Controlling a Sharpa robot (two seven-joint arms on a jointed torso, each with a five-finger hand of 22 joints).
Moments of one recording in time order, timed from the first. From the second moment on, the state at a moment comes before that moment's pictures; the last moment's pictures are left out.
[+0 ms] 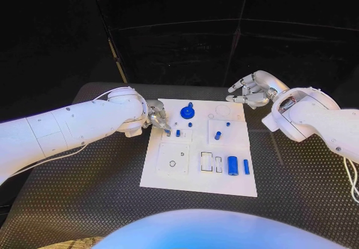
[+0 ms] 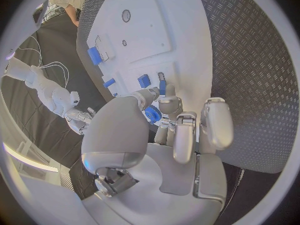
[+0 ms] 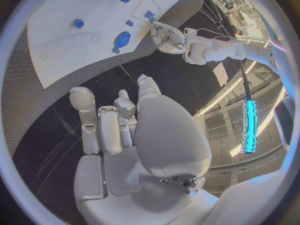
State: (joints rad) left arm 1.13 -0.74 0.04 1.39 -1.17 0.15 -0.50; left_hand 1.23 -0.12 0.57 0.11 0.17 0.97 0.08 0.49 0.52 1.30 -0.01 1.04 0.91 1.47 -0.06 1.57 1.31 0.07 1.39 0.05 1.34 1.29; right arm 1.12 -0.83 0.11 1.50 -1.12 -0.35 -0.09; right_hand 1.44 -0.06 -0.13 0.27 0.45 0.88 0.16 0.24 0.07 1.23 0.07 1.13 1.07 1.46 -0.01 1.38 1.24 0.12 1.16 0.10 1.19 0.83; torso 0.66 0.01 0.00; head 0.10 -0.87
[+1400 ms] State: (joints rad) left arm 1.13 -0.74 0.04 1.40 -1.19 0.20 -0.51; left_hand 1.22 -0.12 0.57 0.11 0.17 0.98 0.07 0.49 0.52 1.30 0.00 1.04 0.89 1.47 -0.06 1.57 1.31 0.07 1.39 0.05 1.34 1.29; right arm 1.12 -0.82 0.11 1.49 -1.12 -0.34 -0.09; right_hand 1.44 -0.06 -0.13 0.27 0.45 0.88 0.16 0.24 0.07 1.23 0.07 1.13 1.07 1.46 -0.01 1.38 1.24 0.12 1.16 0.10 1.19 0.83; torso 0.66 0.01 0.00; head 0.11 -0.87
